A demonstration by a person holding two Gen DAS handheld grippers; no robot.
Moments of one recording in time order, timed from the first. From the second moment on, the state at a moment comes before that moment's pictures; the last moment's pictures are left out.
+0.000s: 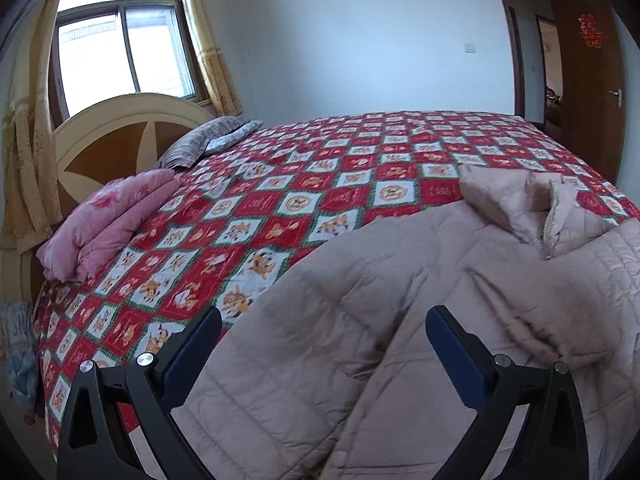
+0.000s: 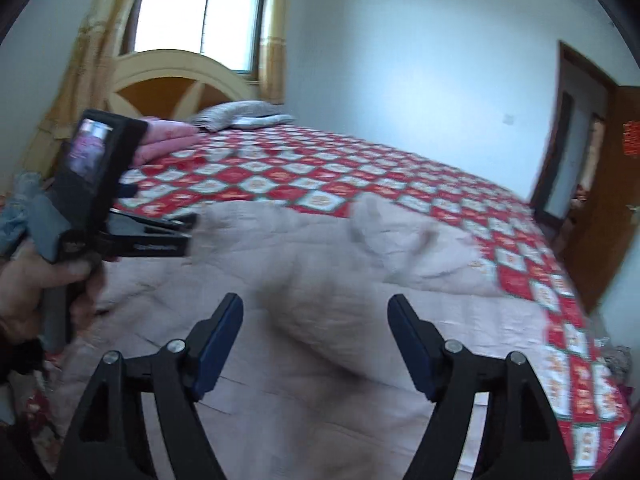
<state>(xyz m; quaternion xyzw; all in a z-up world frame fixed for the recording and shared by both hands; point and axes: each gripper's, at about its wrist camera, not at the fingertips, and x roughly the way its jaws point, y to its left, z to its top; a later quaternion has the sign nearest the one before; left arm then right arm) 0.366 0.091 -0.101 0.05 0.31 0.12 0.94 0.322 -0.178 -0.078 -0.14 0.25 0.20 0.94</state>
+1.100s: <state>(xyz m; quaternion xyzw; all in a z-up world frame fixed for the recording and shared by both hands) 0.457 0.019 -0.207 0.10 0.38 0.10 0.92 0.454 -0.309 -0.180 -0.06 0.41 0.00 0.91</state>
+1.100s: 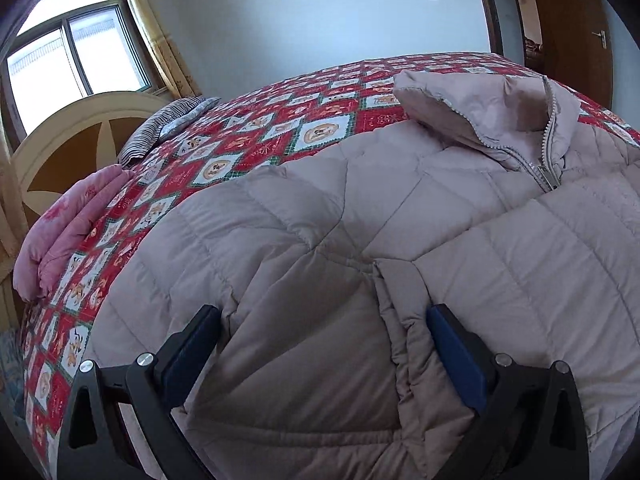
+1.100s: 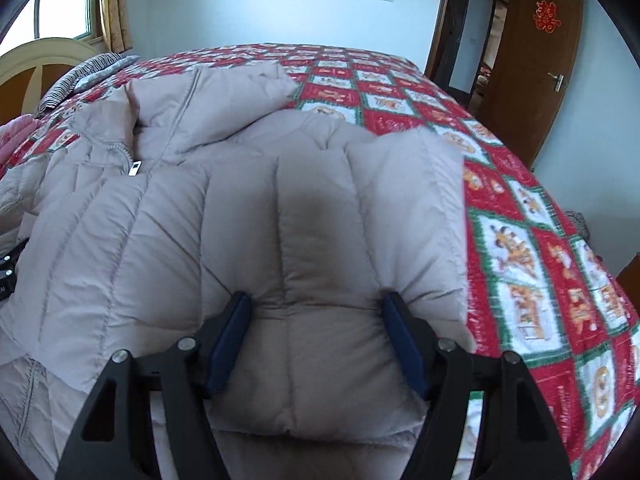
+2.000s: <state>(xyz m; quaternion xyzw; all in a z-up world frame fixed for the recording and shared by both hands) 0.445 0.026 -0.192 0.09 0.38 0.09 0.92 0.444 -0.225 -0.203 -0.05 0.41 0.06 0.91</state>
